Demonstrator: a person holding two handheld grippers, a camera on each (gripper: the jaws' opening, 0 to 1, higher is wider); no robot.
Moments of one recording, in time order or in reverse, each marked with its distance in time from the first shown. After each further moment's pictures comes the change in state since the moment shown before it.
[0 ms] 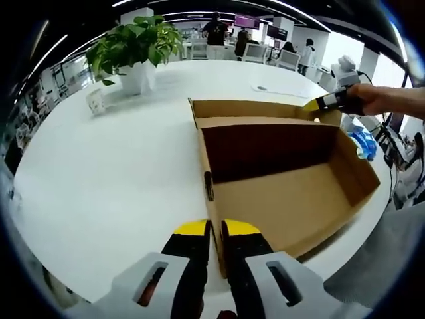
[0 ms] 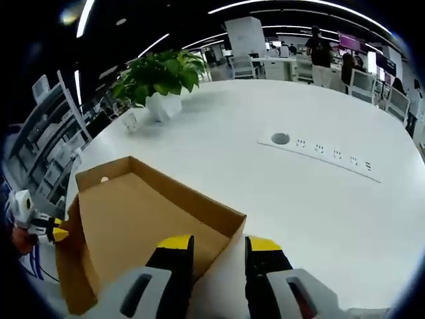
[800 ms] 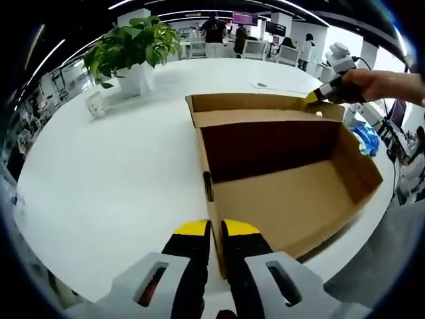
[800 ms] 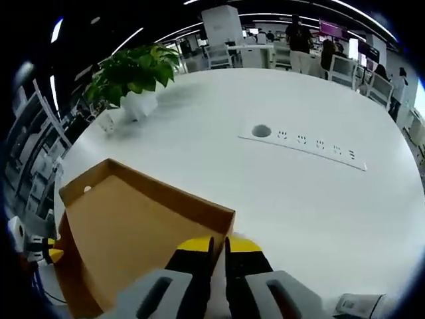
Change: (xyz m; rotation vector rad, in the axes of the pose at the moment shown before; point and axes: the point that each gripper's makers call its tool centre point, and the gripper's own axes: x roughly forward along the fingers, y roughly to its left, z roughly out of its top) left arm 0.003 -0.001 0.001 0.023 0.015 0.021; right arm -0.004 -0.018 0.016 0.070 0.030 -0.129
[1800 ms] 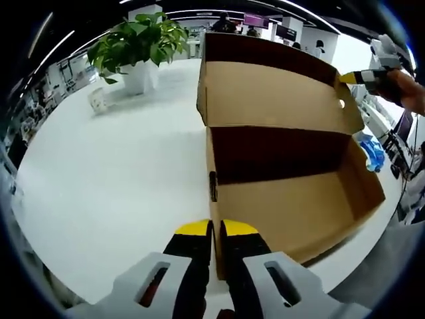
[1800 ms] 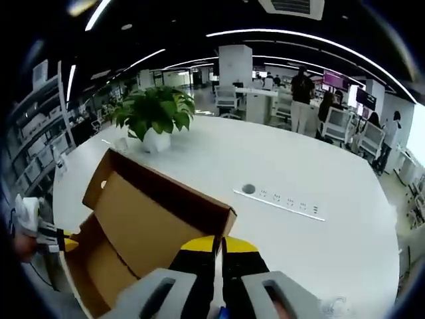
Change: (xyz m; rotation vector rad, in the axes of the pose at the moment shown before) left arm 0.010 -0.008 0.016 -0.062 -0.004 0.025; right arm -0.119 0.026 0.037 -0.155 -0.251 -0.063
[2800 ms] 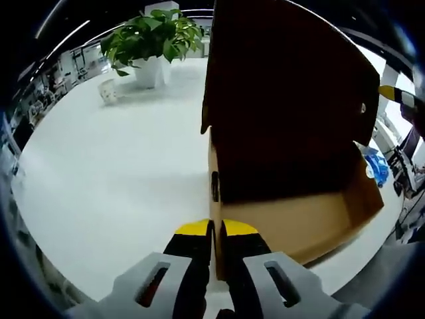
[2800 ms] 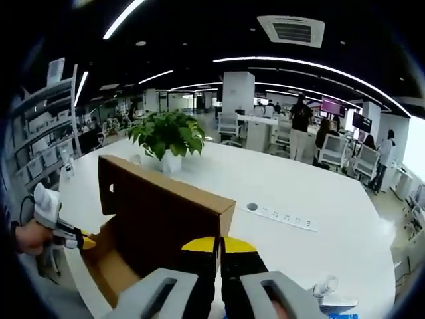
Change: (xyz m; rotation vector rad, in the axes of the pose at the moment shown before) left arm 0.000 -0.002 -0.002 -0.098 -0.007 0.032; right arm -0.061 0.034 -0.003 -0.039 -0.175 -0.019
